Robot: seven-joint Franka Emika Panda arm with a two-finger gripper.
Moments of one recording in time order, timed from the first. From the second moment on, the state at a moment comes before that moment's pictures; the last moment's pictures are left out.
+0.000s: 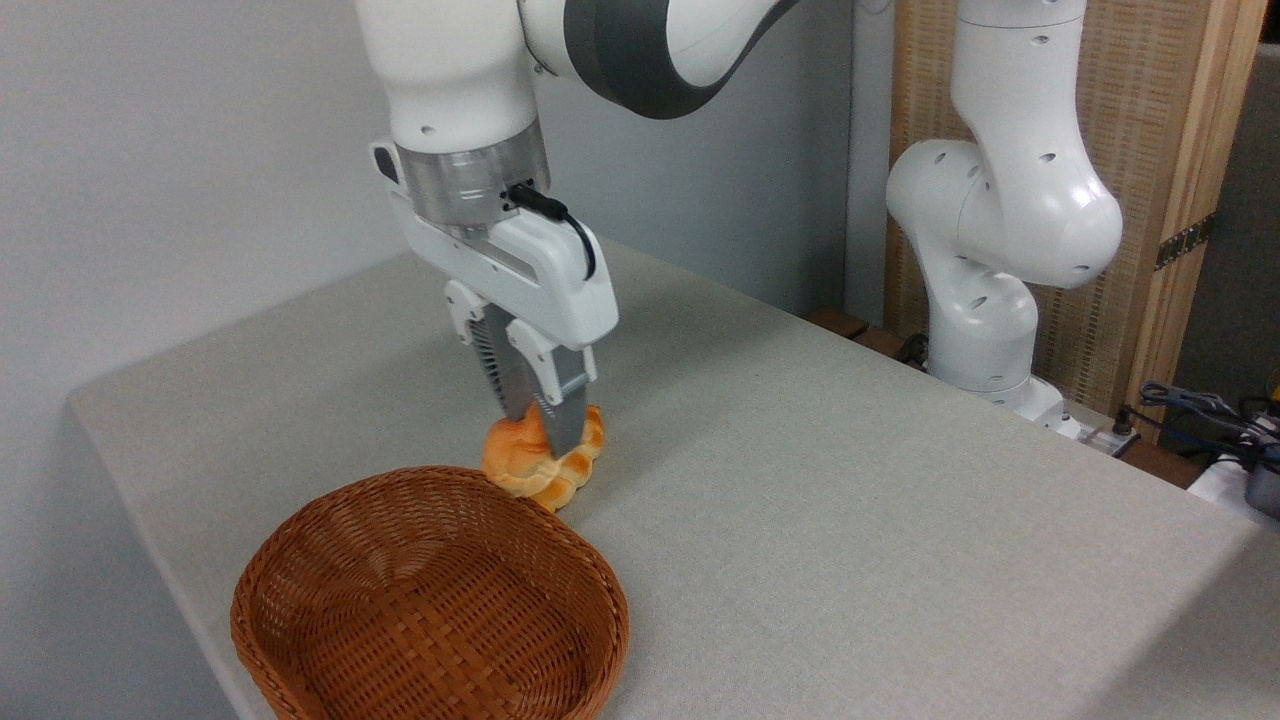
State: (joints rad) arm -0.11 -0.01 0.09 -1.80 -0.07 1.73 0.72
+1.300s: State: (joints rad) arm -0.16 -0.01 0.09 -1.96 -0.07 1.75 0.75
